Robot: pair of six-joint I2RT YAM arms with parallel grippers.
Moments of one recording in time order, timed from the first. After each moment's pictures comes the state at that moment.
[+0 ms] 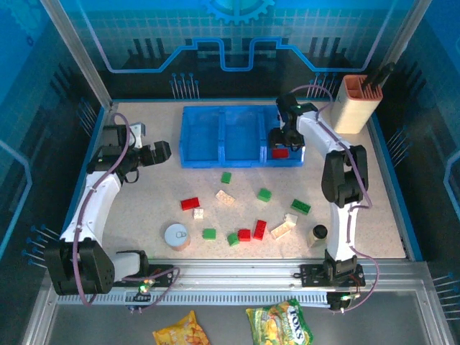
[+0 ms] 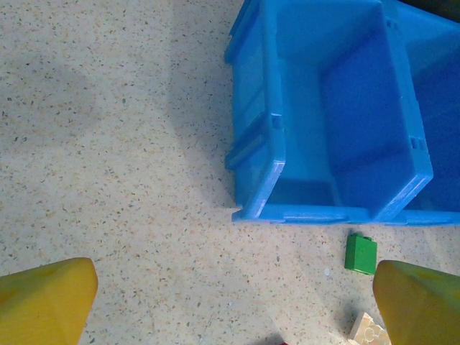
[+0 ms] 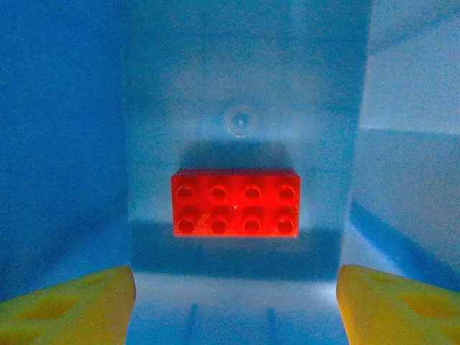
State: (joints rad) left arm 0.11 1.22 1.01 -0.57 0.29 -0.22; right arm 0.27 2.07 1.81 -1.02 0.05 0.24
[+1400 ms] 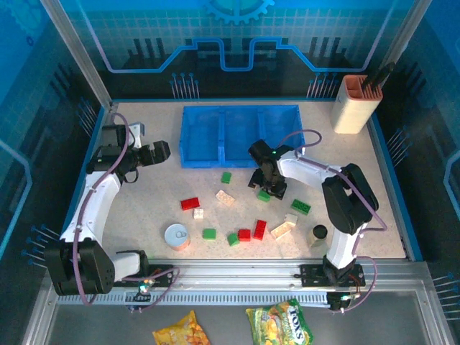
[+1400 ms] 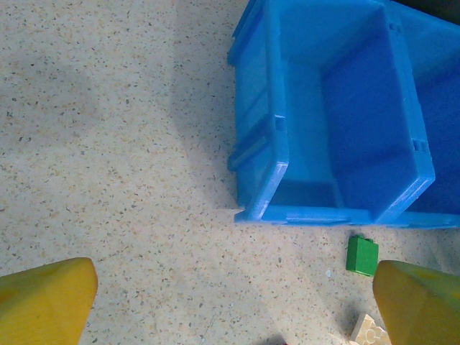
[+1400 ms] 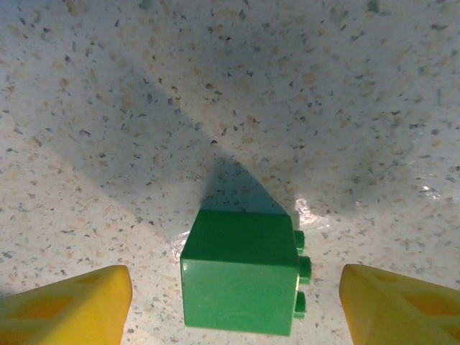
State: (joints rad) left arm 0.12 1.22 1.01 -0.57 0.29 -0.22; right arm 0.59 1.82 1.24 -0.86 0.02 1.04
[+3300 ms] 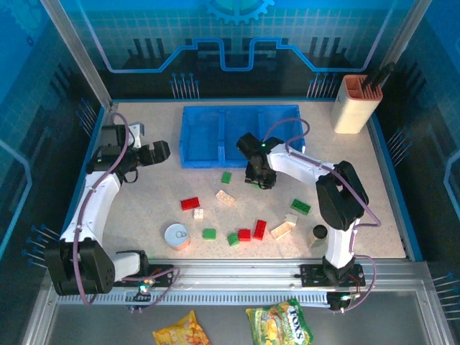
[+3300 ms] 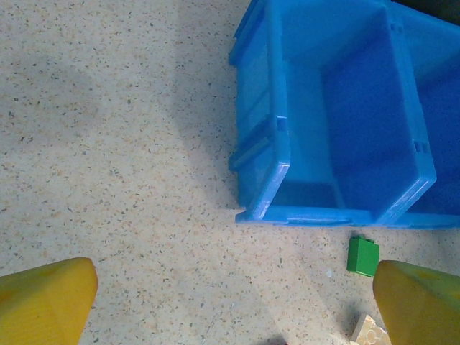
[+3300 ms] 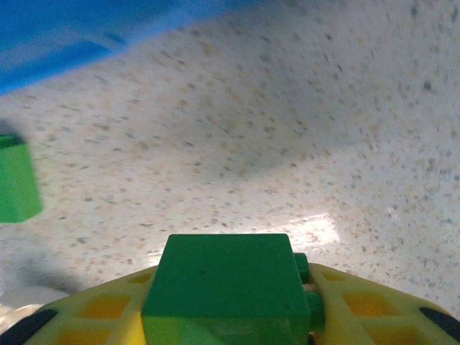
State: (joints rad) left arm 0.12 1.22 1.01 -0.57 0.29 -0.22; right arm 0.65 1.89 1.46 -0.98 0.11 0.92
